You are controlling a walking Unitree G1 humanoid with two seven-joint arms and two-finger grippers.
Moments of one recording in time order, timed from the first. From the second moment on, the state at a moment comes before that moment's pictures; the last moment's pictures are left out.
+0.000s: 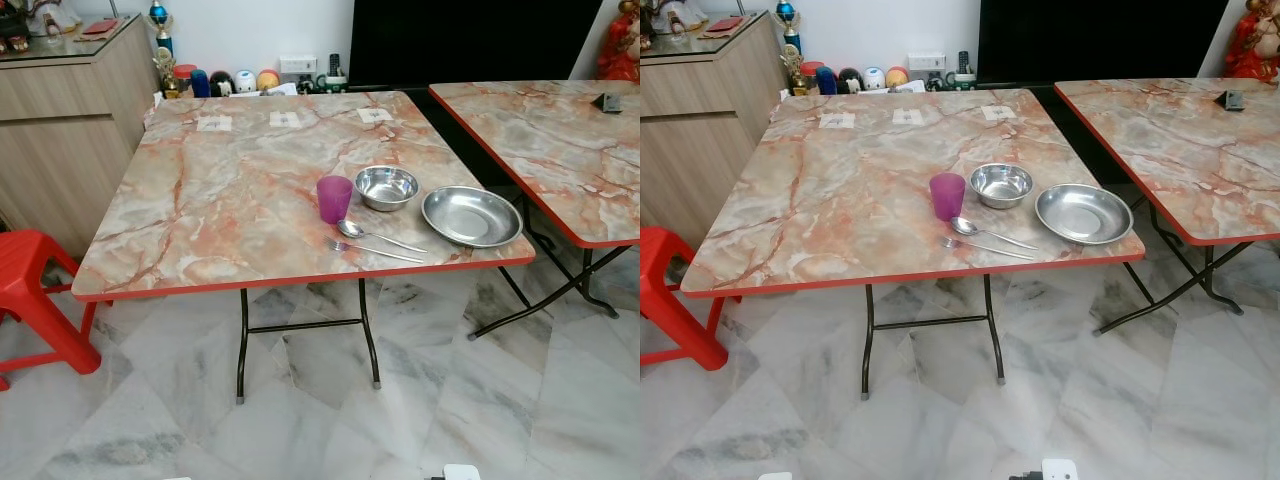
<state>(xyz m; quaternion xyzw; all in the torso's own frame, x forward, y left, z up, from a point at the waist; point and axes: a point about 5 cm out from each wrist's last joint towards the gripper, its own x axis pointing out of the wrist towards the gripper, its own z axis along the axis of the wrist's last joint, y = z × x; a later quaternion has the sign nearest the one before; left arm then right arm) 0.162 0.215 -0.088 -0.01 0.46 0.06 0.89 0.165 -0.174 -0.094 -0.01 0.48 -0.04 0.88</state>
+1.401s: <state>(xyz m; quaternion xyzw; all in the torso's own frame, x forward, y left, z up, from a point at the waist) 0.173 0.198 -0.077 -0.02 0.36 -0.01 0.93 0.193 -0.203 -0.077 0.10 0.44 -0.08 0.89</state>
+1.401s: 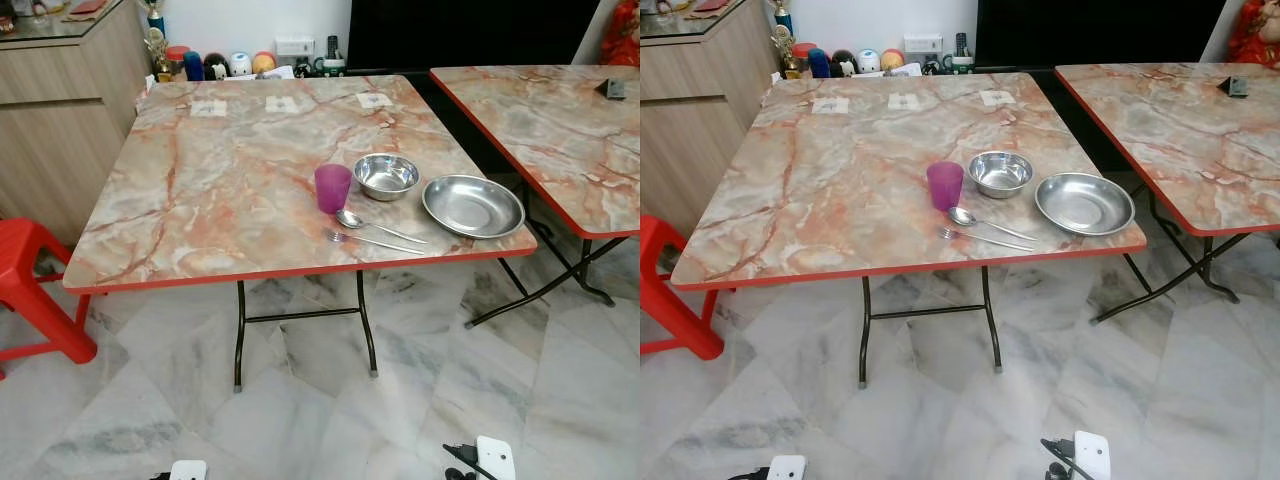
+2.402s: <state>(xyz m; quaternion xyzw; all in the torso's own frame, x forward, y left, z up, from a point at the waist) 0.221 0.202 0.023 0.04 0.02 -0.08 1.00 0.190 -0.204 -0.078 0.10 0.44 -0.07 0.89</state>
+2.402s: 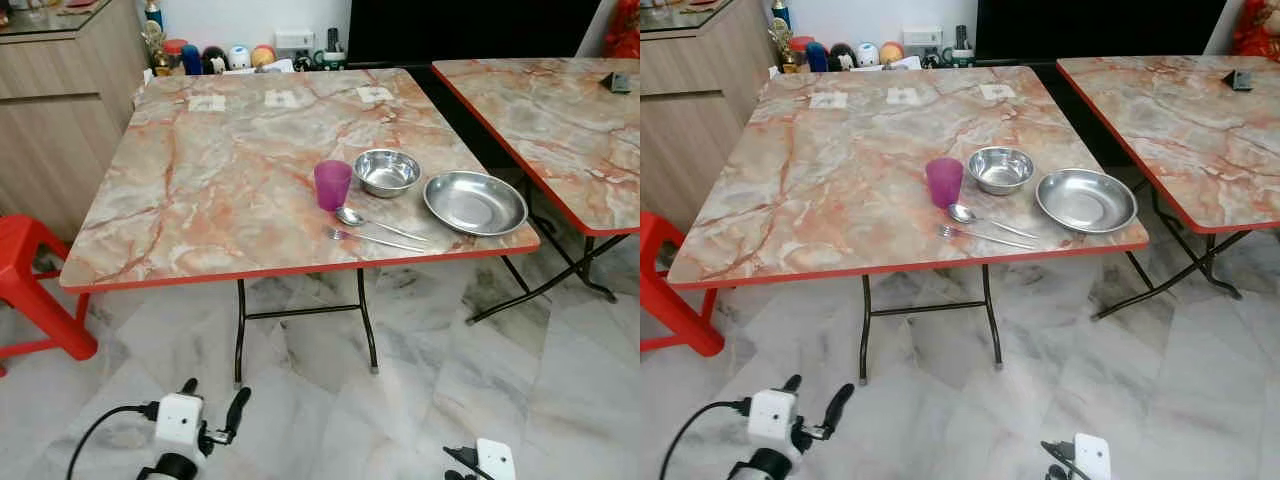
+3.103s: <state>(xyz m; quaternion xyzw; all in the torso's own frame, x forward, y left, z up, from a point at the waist) 0.197 0.217 -0.061 0.01 0.35 0.00 0.94 0.192 -0.205 -0.077 0.10 0.43 -0.08 0.89</state>
